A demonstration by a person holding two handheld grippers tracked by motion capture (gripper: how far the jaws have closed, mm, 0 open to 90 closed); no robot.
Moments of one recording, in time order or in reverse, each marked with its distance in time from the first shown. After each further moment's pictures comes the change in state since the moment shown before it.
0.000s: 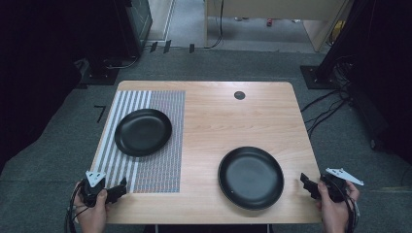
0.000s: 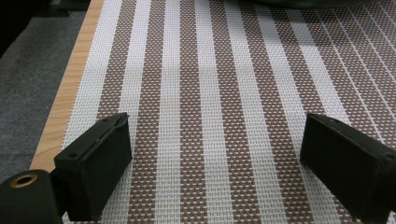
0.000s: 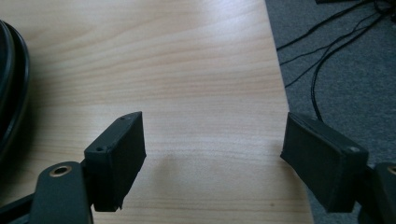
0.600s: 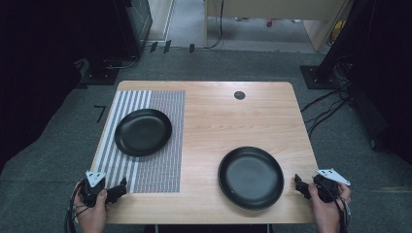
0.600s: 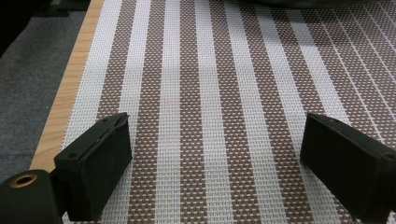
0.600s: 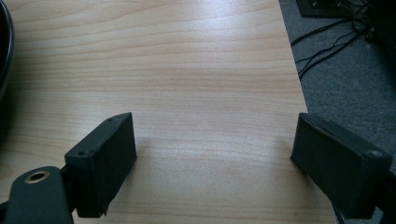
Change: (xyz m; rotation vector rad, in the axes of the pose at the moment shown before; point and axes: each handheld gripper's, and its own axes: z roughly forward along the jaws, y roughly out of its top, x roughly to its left) left arm 0.000 0.000 0.000 0.000 0.000 0.000; right arm 0.017 -0.008 0.011 -0.010 -0.075 -0.102
